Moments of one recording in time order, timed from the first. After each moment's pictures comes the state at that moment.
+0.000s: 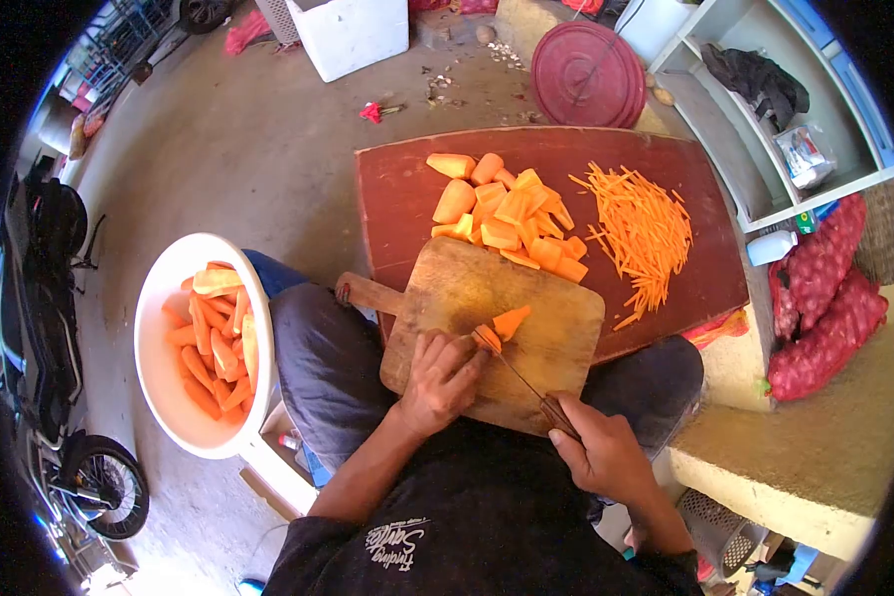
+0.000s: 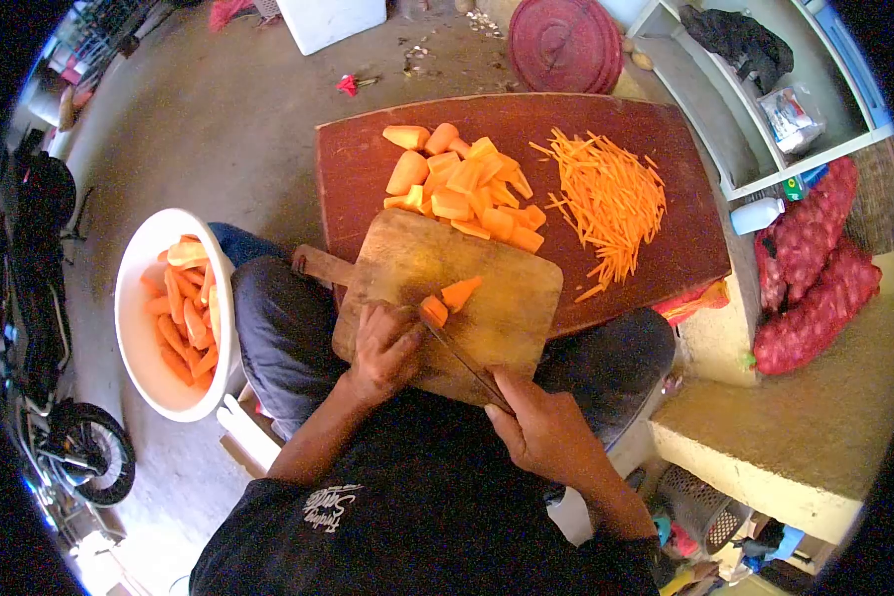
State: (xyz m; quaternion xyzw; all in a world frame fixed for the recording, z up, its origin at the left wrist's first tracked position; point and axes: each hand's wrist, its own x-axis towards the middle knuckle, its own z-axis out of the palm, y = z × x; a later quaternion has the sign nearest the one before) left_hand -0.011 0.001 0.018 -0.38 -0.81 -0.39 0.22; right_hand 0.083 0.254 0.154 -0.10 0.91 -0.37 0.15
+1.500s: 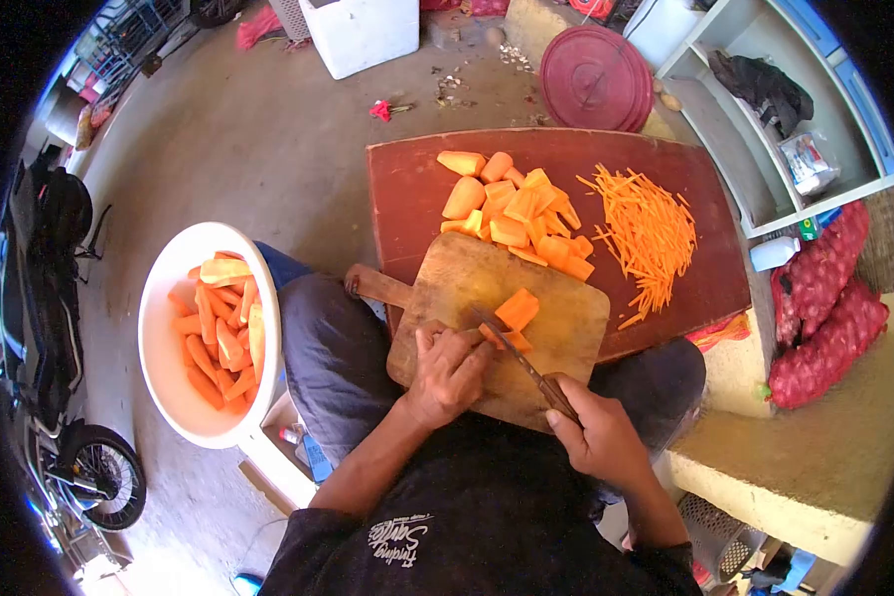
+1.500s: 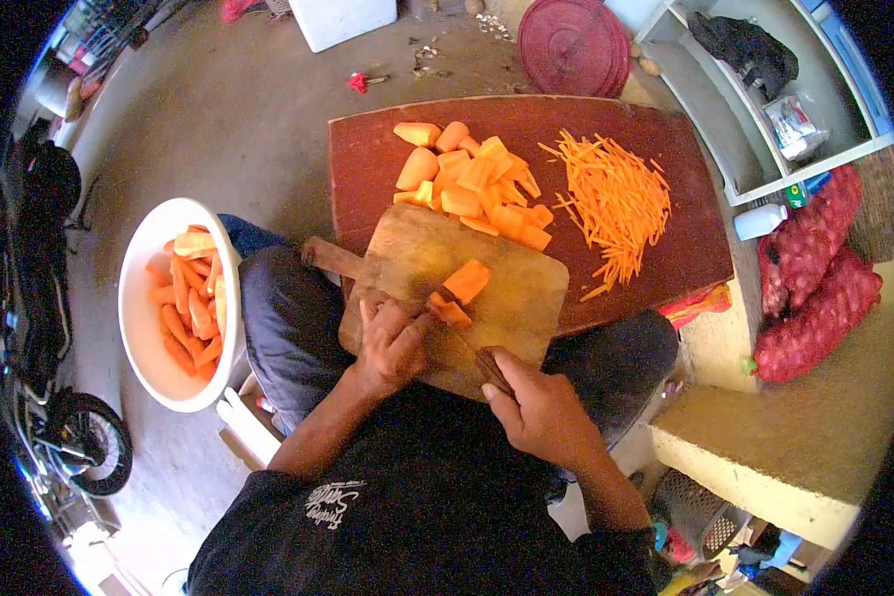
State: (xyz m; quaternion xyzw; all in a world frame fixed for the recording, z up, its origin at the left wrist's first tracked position) left_hand -0.007 0.006 0.014 -0.34 -0.83 -0.37 0.25; right_hand 0.068 0.244 0.151 -0.07 0.90 -0.39 0.17
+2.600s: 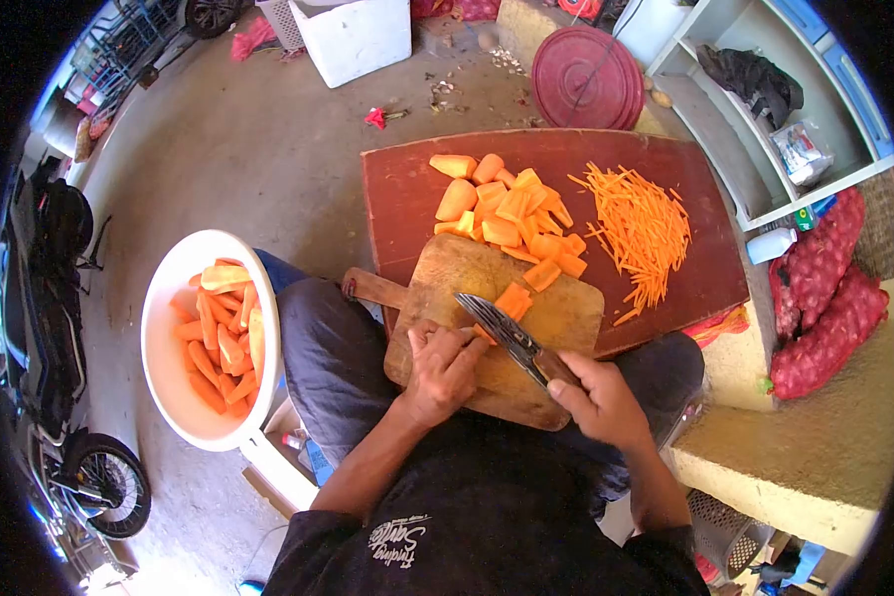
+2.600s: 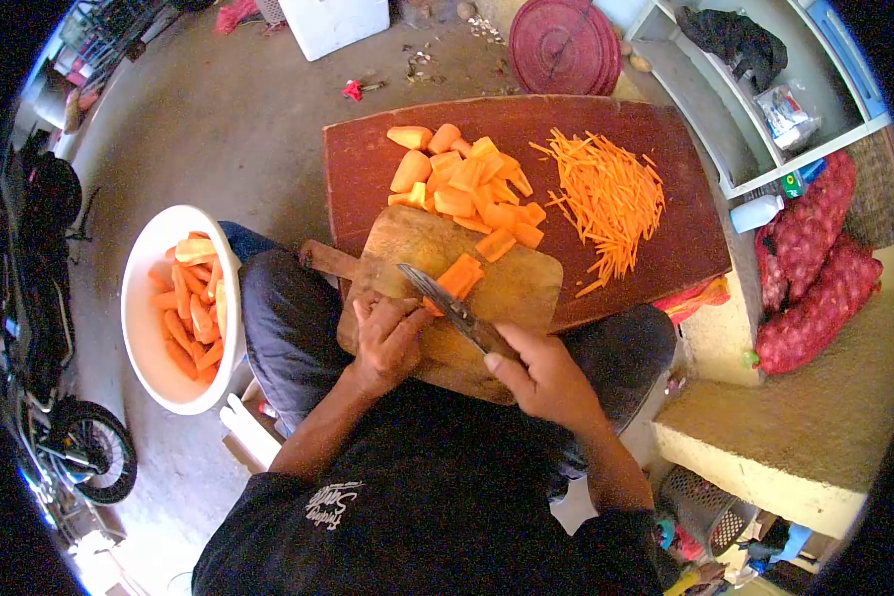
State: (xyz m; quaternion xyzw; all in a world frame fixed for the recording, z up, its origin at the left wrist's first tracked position) left_hand -0.011 0.010 0.013 -0.33 -0.82 -0.38 0.28; right_hand 0.046 0.262 0.131 -0.06 0.84 -0.51 0.16
